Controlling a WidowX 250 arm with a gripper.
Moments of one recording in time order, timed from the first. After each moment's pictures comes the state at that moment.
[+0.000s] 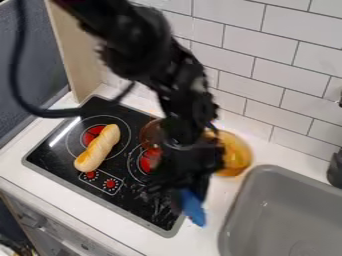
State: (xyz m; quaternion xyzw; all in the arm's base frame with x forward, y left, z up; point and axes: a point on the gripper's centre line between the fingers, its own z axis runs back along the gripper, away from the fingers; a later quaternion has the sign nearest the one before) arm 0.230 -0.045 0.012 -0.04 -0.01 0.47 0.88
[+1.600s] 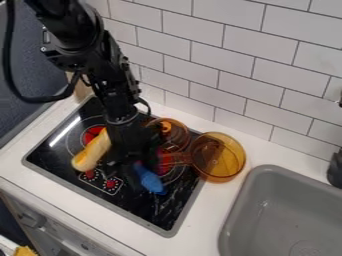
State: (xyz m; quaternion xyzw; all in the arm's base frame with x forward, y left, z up) arm 0.249 0.038 -0.025 -0.07 0.07 0.57 0.81
